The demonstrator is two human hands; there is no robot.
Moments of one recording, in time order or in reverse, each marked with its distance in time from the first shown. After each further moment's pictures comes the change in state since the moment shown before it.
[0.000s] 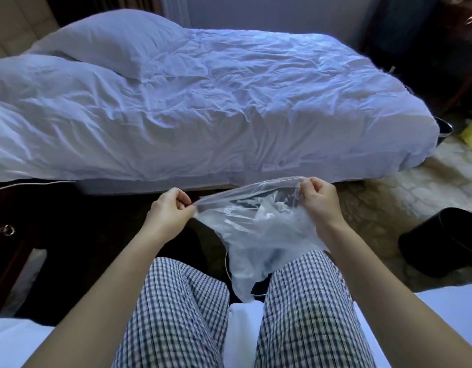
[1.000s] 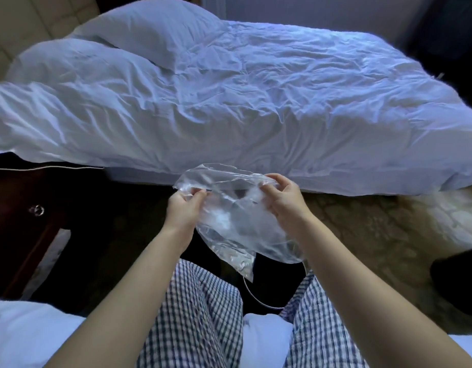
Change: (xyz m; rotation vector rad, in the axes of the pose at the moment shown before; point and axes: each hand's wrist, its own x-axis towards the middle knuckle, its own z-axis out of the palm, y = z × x) left_hand 0.032 -0.024 0.010 -0.822 0.161 -0.261; right_hand 0.012 -0.023 0.115 0.291 -0.378 0.199
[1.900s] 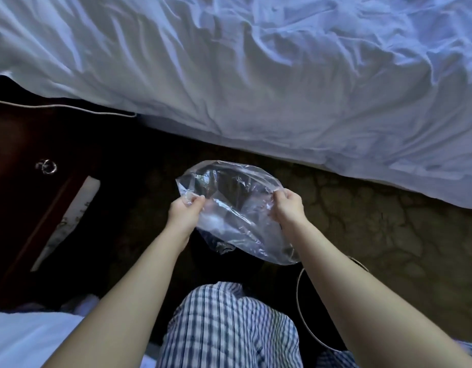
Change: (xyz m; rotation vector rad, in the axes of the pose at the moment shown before) left_hand 0.177 -0.150 -0.103 0.167 0.210 -0.355; right_hand 0.172 0.187 0.139 -0.334 -0.021 0.367
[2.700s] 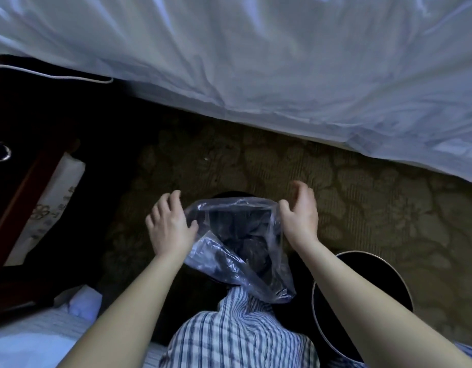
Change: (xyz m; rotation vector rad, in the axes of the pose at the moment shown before) left_hand 0.042 -0.077 -0.004 1.114 0.257 0.311; right_hand 0.033 0.066 0.016 -0.466 0.141 -0.297
